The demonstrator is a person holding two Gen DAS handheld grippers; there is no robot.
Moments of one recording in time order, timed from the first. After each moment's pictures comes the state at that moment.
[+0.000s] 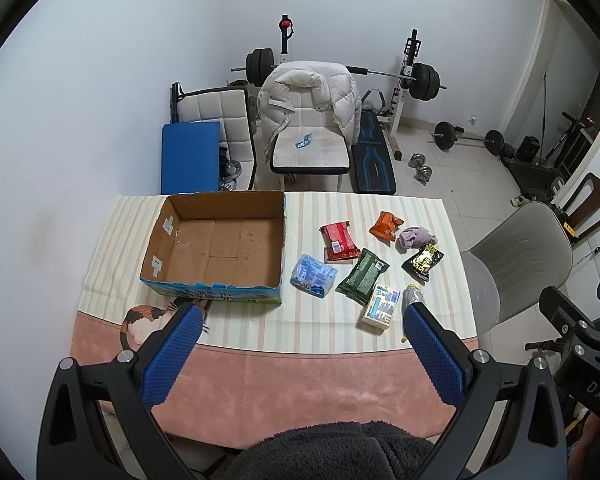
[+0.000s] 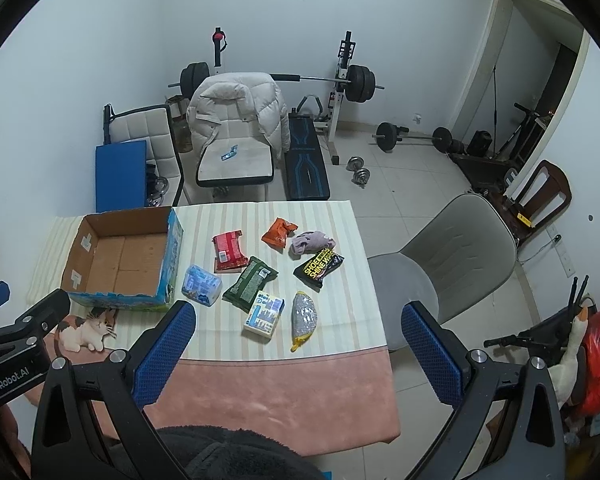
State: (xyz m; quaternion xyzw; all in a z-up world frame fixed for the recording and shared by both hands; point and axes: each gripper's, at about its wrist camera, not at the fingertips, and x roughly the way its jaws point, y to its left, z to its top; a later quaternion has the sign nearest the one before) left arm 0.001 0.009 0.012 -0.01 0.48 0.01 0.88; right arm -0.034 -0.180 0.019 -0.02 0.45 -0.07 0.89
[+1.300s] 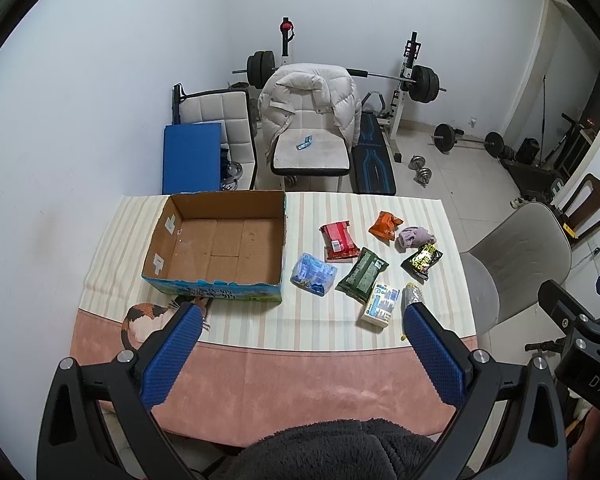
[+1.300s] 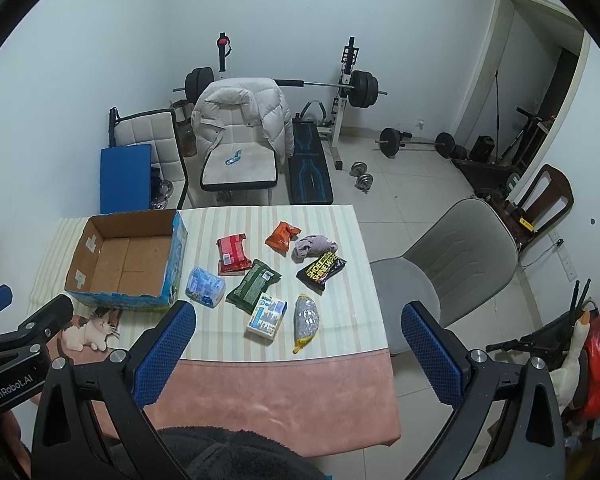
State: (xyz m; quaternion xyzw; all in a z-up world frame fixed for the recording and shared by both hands) left arm -0.012 0.009 0.019 -0.02 0.47 0.01 0.88; right arm -0.048 -0.177 0.025 -0.02 0.44 -0.06 0.90
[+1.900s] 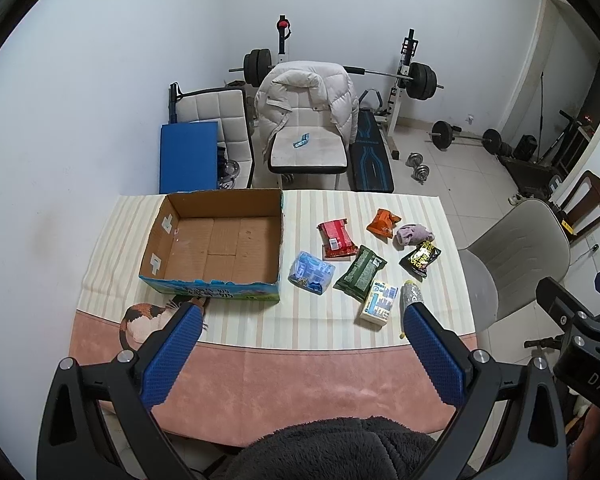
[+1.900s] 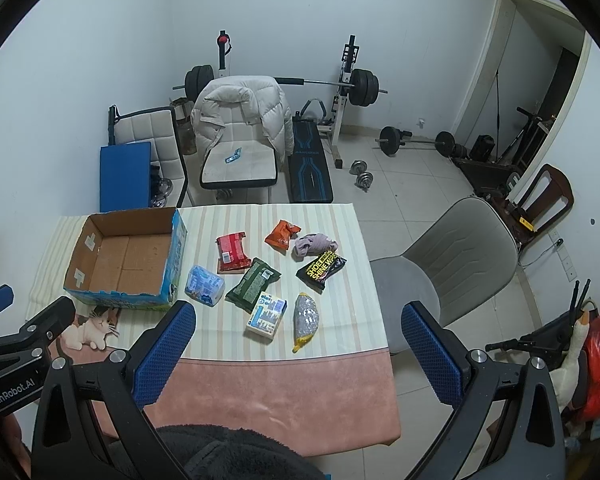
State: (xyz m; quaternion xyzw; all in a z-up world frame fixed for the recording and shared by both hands) left arm -0.016 0.005 0.009 -0.01 0.47 0.01 0.88; right arm -0.047 -0.176 0.024 -0.02 0.44 -0.06 0.90
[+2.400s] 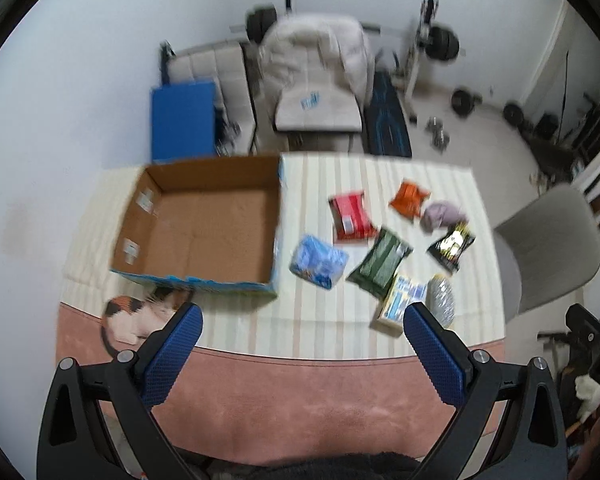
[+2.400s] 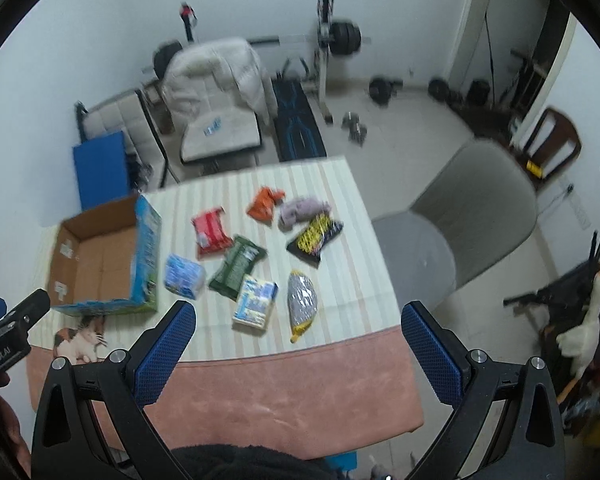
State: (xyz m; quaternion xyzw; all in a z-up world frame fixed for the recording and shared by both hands) left arm 0.091 -0.007 -0.110 0.00 0.55 0.03 0.83; right arm 0.032 -0.246 -0.088 0.06 0.53 -0.08 0.84
